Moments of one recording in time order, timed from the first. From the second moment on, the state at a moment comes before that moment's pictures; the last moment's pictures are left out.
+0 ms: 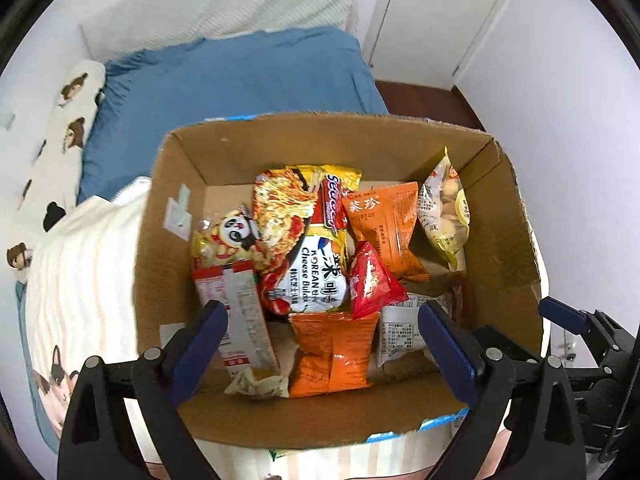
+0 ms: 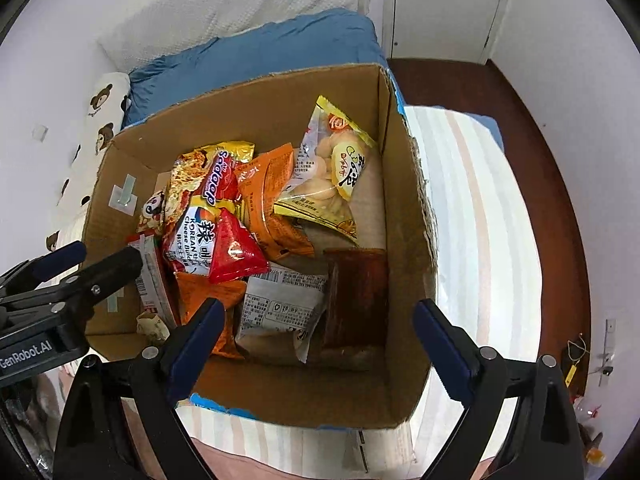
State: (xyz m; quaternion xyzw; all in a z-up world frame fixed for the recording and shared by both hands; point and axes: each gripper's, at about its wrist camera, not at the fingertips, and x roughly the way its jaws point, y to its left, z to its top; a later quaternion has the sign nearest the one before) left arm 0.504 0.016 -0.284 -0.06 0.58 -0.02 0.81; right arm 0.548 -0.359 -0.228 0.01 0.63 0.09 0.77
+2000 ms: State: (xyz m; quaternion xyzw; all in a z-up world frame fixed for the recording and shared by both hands) left arm 0.374 -0.003 -0.402 0.13 0.61 -0.03 0.78; right arm 0.405 -0.426 -0.349 0.04 0.66 0.05 0.75
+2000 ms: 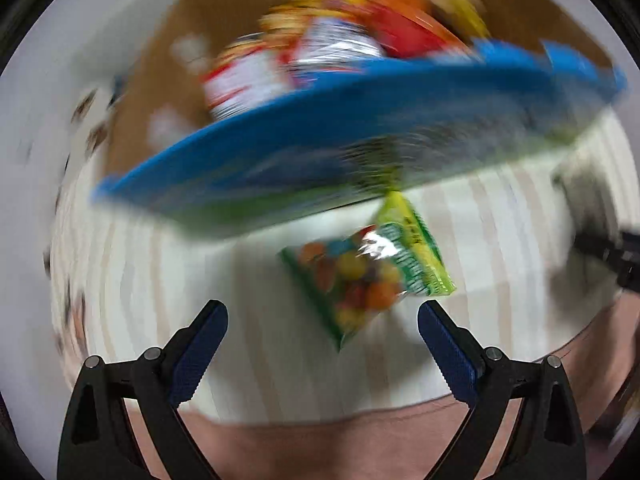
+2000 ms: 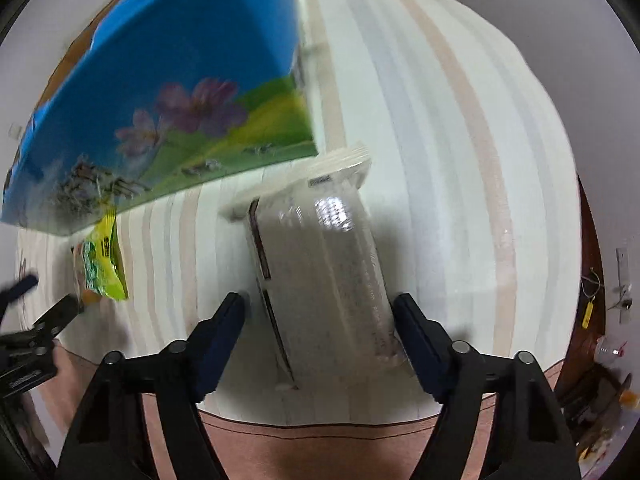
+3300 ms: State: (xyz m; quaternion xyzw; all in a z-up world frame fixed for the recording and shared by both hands) left arm 0.248 0.034 -0.457 -0.08 0.71 -0.04 0.70; right arm 0.290 -0.384 -0.369 0.02 0.71 0.13 0.69
